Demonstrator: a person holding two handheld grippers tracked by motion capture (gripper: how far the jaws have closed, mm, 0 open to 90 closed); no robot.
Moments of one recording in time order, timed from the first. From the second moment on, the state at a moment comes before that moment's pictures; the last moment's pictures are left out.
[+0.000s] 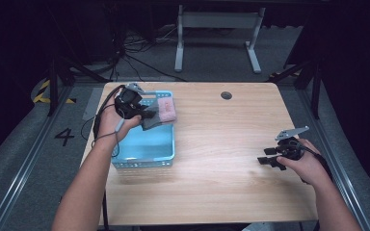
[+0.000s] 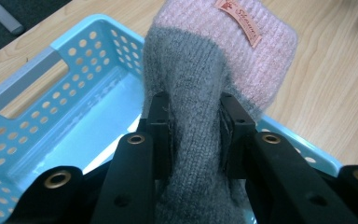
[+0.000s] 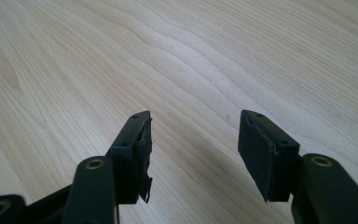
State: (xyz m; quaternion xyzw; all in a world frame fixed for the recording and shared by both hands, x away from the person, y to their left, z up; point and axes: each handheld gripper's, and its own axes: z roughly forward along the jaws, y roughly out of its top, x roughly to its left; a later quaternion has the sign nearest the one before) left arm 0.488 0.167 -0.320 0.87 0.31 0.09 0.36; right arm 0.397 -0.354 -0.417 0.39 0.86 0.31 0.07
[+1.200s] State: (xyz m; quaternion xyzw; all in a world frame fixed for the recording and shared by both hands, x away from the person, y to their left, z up) left arm 0.530 0.173 -0.395 0.90 0.32 0.06 0.28; right arm 0.395 -0.348 -0.422 0.38 0.87 0.31 0.07
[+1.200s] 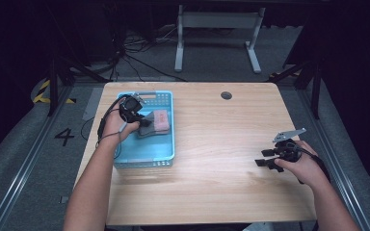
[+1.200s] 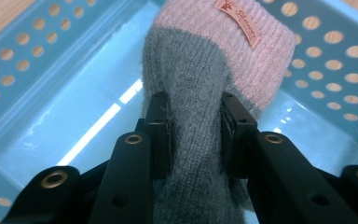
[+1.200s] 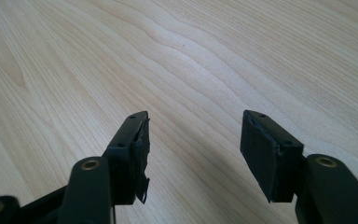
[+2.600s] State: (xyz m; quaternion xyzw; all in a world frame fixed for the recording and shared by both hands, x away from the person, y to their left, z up) left arm 0.541 0.163 -0.408 0.89 0.38 0.07 0.26; right arm 0.394 -0.345 -0.421 0.37 0.87 0.32 0.07
